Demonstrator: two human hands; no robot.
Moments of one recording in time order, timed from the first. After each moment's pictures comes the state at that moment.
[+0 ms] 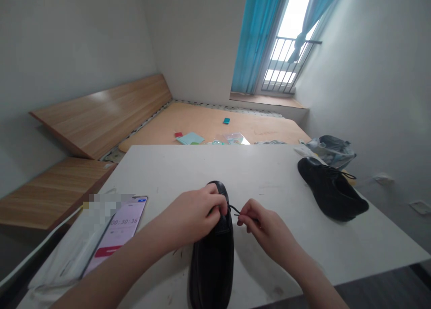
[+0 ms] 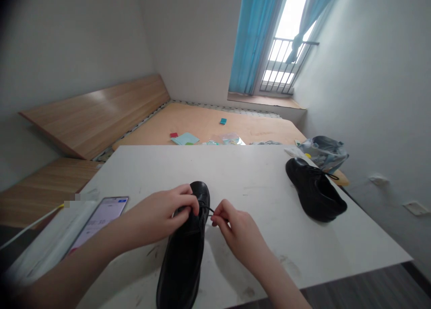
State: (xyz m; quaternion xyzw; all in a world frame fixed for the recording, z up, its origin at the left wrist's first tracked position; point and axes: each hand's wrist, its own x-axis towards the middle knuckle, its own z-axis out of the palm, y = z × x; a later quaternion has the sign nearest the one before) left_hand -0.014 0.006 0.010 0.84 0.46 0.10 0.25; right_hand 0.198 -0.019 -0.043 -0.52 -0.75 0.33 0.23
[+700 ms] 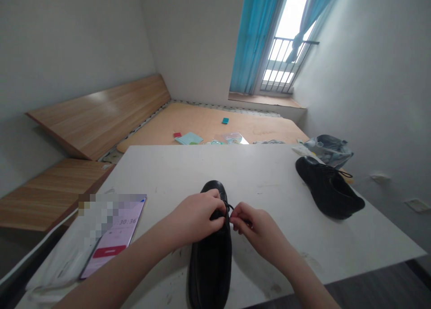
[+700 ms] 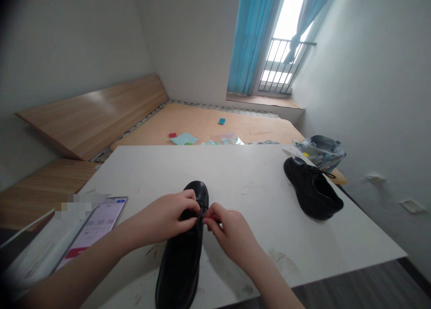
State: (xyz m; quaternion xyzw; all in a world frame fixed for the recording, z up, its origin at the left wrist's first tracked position) left_hand -0.004 0.011 -0.008 0.86 0.44 0.06 0.24; right_hand 0.188 -0.018 -0.049 -0.51 -0.73 0.38 0.25
